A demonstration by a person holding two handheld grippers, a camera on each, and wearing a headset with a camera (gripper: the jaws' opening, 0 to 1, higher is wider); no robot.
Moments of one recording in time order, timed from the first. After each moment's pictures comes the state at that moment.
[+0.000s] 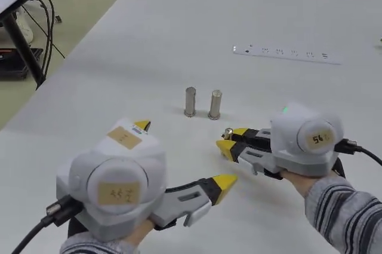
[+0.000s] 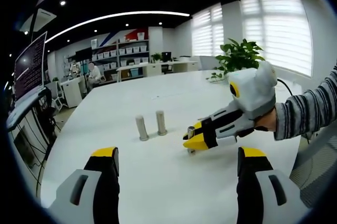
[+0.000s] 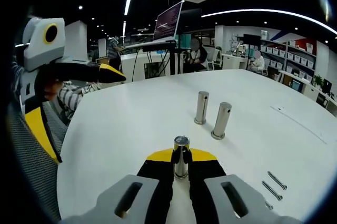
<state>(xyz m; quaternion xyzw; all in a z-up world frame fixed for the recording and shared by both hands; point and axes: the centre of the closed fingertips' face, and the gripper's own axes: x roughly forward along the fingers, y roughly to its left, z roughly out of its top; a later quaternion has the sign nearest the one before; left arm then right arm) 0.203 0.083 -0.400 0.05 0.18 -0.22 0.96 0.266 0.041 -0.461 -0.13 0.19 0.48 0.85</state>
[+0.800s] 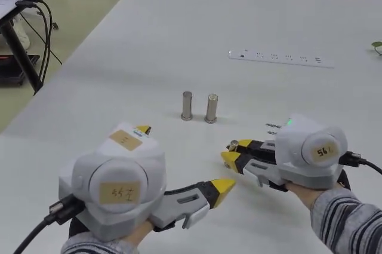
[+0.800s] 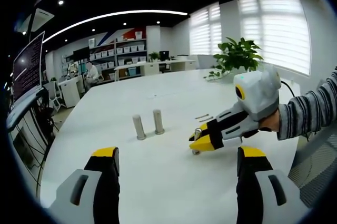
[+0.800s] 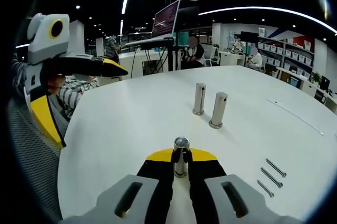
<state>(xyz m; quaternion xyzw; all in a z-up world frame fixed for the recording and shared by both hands) 0.201 0.081 -0.402 0.06 0.19 -0.23 0.95 0.257 0.028 -0.467 -0.13 0.20 0.47 0.85</state>
